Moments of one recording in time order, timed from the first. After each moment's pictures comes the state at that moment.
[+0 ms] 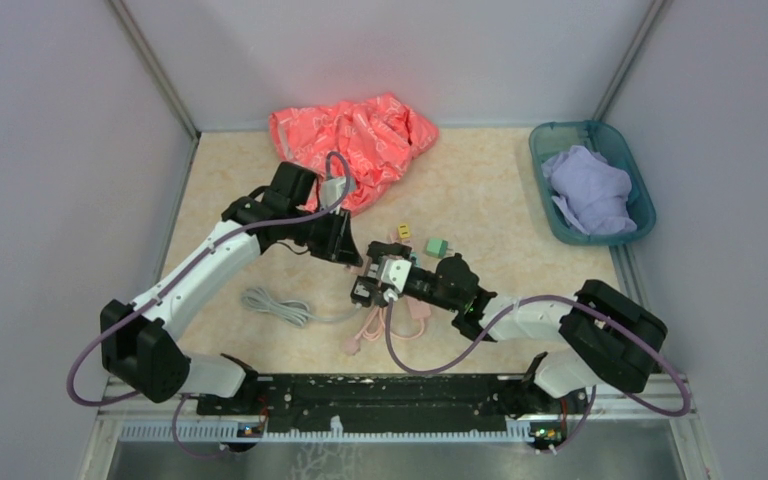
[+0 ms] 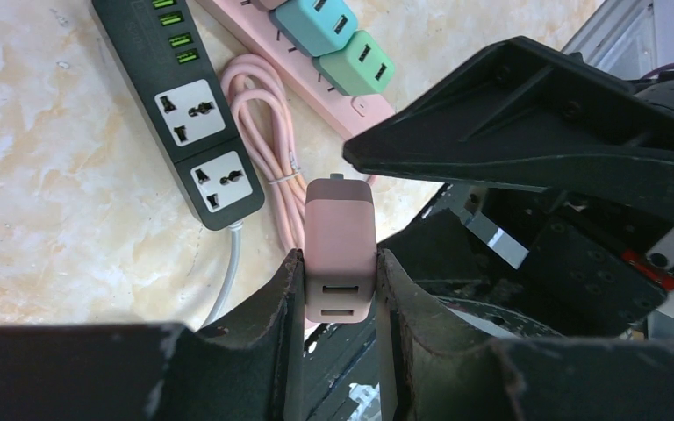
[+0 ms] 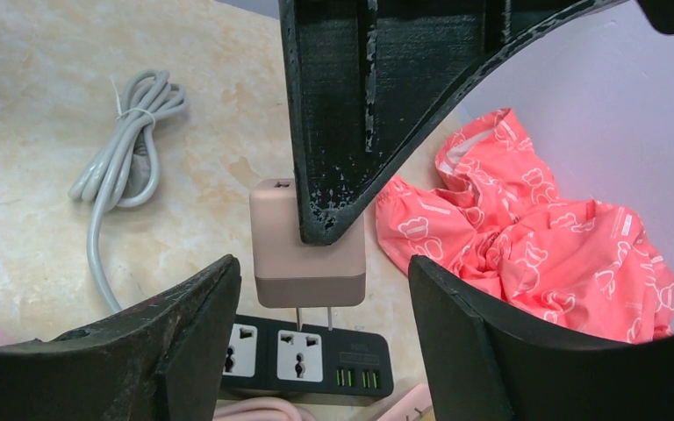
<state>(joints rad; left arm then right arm) -0.52 1.37 1.20 -0.74 0.55 -0.21 0.95 1.39 0.46 0.95 -0.24 -0.50</state>
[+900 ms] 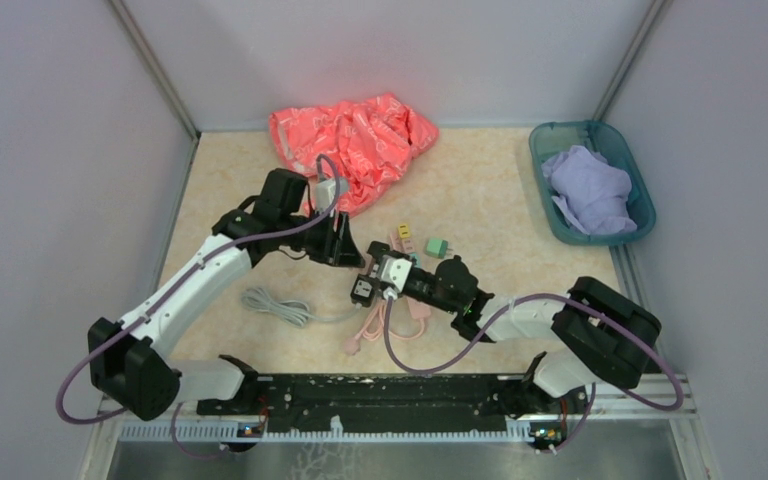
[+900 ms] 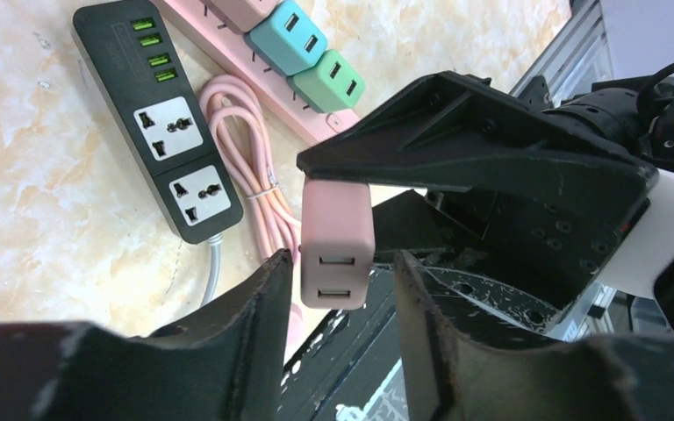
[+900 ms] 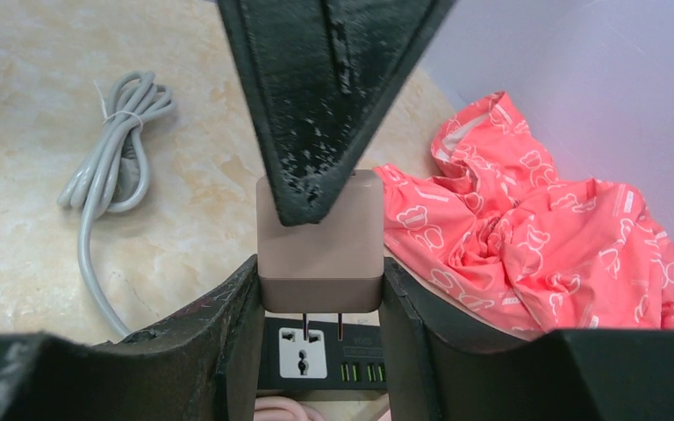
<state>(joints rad) -0.52 1.28 1.11 -0.64 0.57 -0.28 0.95 1.42 0.45 1.01 -0.20 -0.48</state>
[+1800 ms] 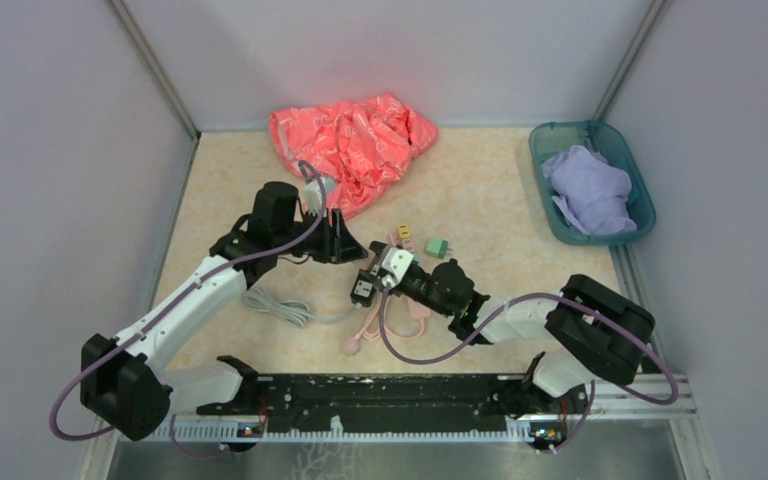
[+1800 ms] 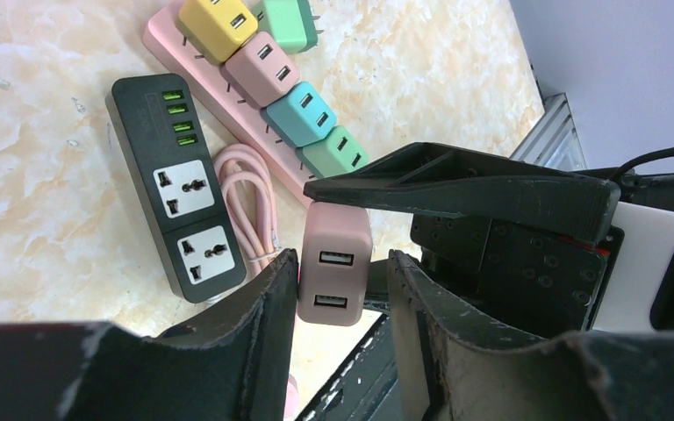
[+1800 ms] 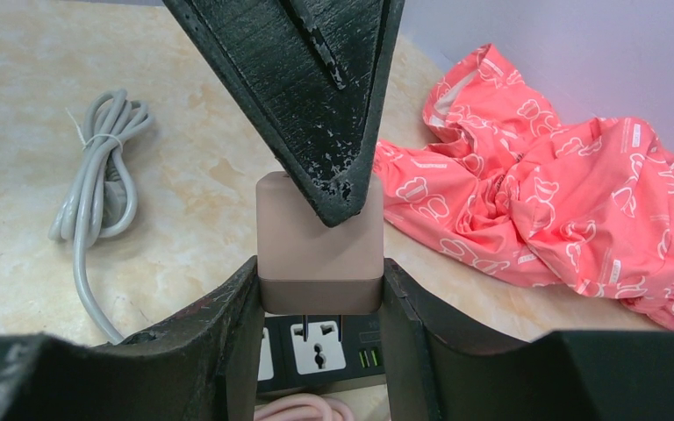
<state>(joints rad) -0.52 1.18 0.92 -0.31 0.50 -0.45 0.98 1.45 0.45 1.04 -0.04 -0.33</state>
